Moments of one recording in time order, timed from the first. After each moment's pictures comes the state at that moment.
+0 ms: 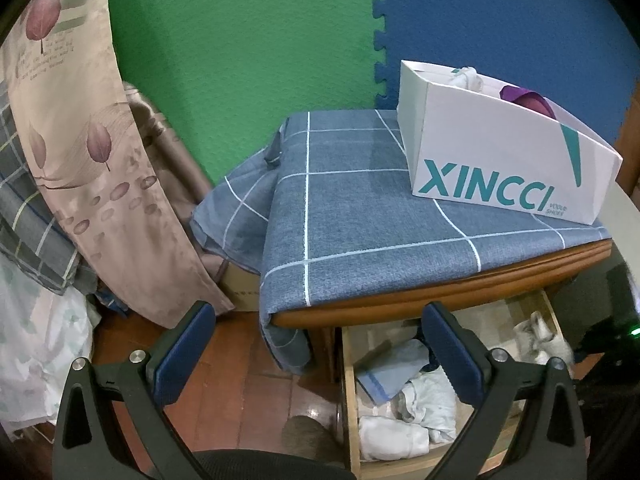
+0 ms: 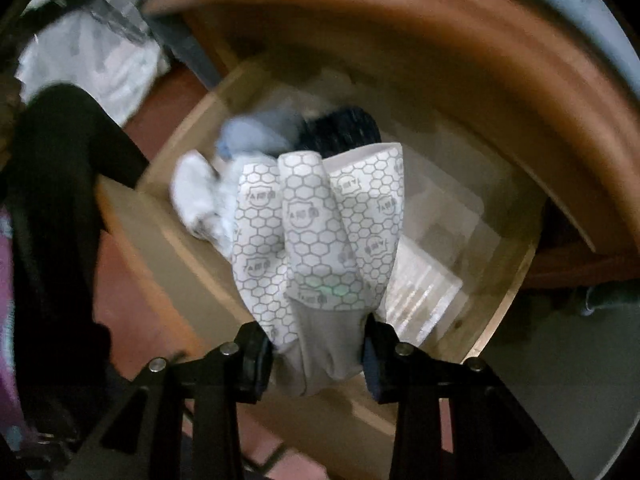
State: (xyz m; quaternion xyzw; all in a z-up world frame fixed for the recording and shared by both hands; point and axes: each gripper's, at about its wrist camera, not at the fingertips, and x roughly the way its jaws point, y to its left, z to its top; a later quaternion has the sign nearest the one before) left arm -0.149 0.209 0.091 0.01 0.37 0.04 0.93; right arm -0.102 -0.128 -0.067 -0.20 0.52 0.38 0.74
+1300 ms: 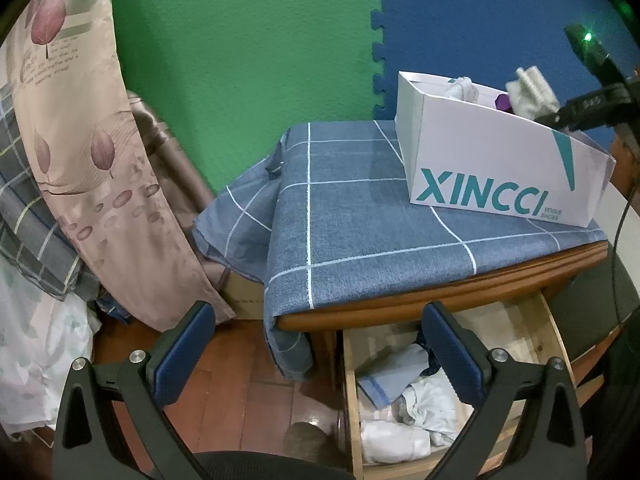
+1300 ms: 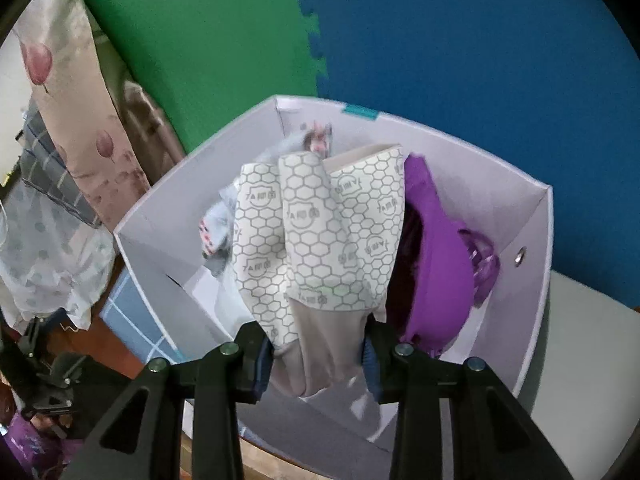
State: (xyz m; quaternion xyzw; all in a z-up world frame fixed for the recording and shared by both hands) left arm -0.160 0.211 0.097 0.01 0.35 0.04 0.93; right arm 0.074 -0.138 0.107 -0.07 0.40 0.28 0.87
